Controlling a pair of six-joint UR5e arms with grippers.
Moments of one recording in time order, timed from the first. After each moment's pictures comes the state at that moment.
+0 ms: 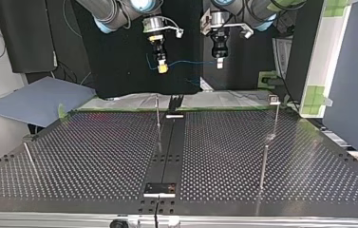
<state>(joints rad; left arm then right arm) -0.55 -1.99 -2.39 -1.89 -2.15 -1.63 2.40 -0.95 2.01 -1.04 1.83 1.47</state>
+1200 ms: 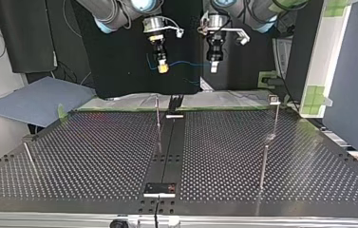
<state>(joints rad) -0.53 -1.97 -2.37 -1.85 -2.04 -1.64 2.41 -0.94 2.01 -1.04 1.84 1.47</state>
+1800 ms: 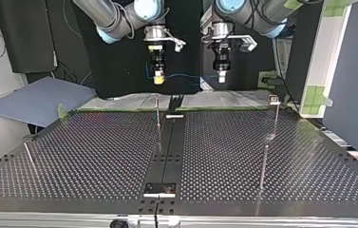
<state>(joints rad) -0.47 -1.83 -2.33 -1.99 -2.06 -1.70 2.42 -1.00 1.89 -0.89 1.98 1.62</state>
